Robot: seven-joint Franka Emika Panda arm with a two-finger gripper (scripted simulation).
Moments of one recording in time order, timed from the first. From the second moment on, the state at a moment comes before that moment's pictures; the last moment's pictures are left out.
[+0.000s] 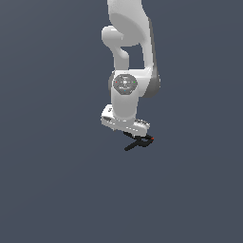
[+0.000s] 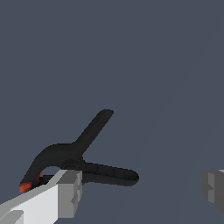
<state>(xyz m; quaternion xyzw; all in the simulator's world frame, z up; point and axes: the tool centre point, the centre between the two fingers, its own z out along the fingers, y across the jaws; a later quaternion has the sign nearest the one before) -0.021 0.012 0.118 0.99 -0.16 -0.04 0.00</state>
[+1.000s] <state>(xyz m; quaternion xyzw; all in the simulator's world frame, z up) -0.025 0.049 0.096 0.92 -0.40 -0.03 0.01</state>
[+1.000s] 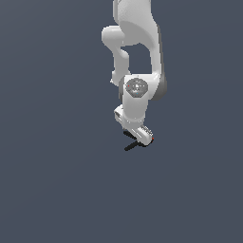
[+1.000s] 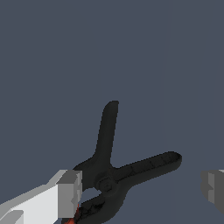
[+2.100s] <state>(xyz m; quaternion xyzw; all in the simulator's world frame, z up) -0.032 0.084 0.075 0.78 -0.63 -0.01 0.00</state>
